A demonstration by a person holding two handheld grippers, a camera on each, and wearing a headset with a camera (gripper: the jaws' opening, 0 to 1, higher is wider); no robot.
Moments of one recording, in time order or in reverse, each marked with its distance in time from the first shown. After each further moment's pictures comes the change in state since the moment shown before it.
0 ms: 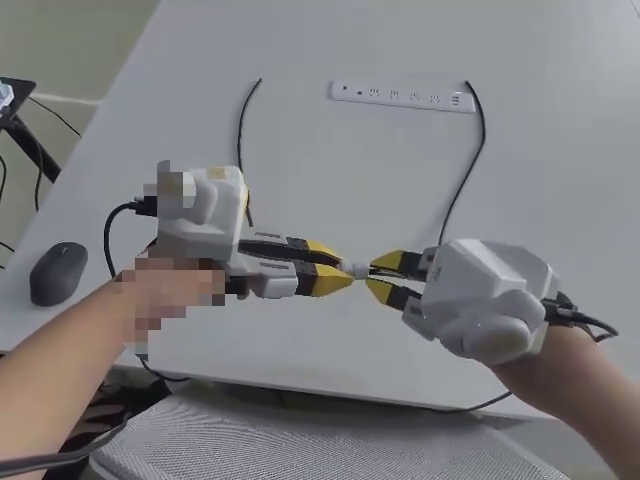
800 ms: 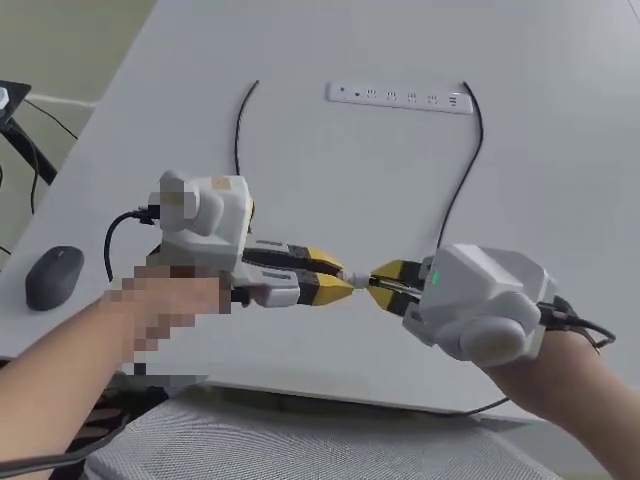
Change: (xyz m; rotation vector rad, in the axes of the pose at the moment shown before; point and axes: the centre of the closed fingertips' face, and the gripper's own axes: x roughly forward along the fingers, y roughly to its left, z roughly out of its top) left arm 0.006 0.004 -0.005 0.021 0.020 0.014; right arm 0.001 -0.004 -0.015 0.066 0.022 0.006
